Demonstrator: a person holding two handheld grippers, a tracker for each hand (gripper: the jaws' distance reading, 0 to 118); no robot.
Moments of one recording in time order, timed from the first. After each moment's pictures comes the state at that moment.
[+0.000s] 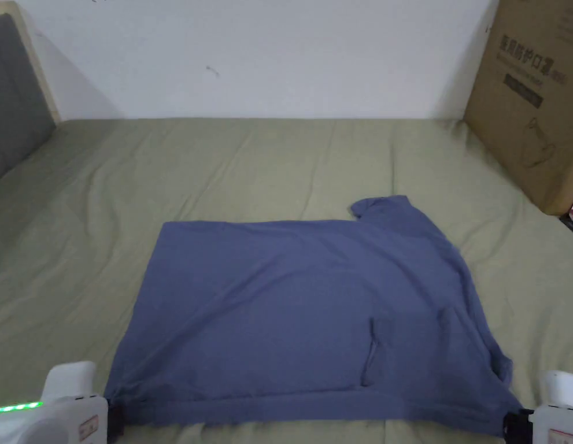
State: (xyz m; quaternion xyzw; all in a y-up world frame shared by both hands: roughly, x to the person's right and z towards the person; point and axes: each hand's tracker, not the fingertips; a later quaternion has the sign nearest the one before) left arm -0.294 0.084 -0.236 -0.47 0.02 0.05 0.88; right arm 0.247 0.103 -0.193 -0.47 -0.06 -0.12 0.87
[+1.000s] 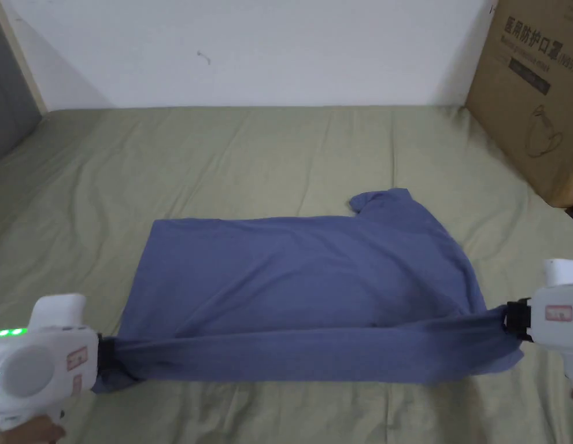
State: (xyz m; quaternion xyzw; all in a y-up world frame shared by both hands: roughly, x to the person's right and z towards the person) left arm -0.293 0.142 -0.322 -0.44 0.02 0.02 0.90; right arm 0.269 0.164 -0.332 -0.44 -0.06 -0.08 0.89
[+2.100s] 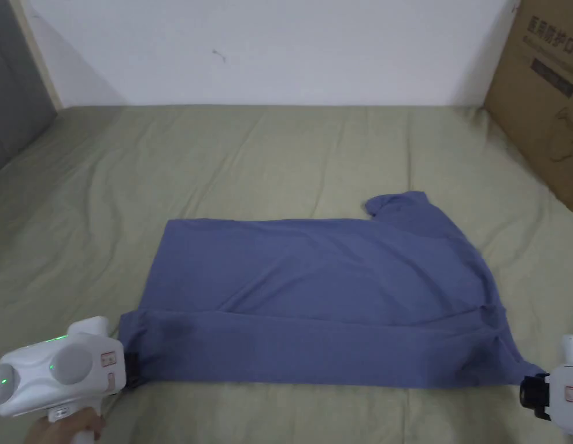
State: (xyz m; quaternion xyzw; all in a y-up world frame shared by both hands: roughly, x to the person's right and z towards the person) left arm -0.329 0.048 -0.354 -0.50 0.05 0.12 0.85; right arm 0.264 0.109 -0.276 -0.49 -0.06 -0.11 0.86
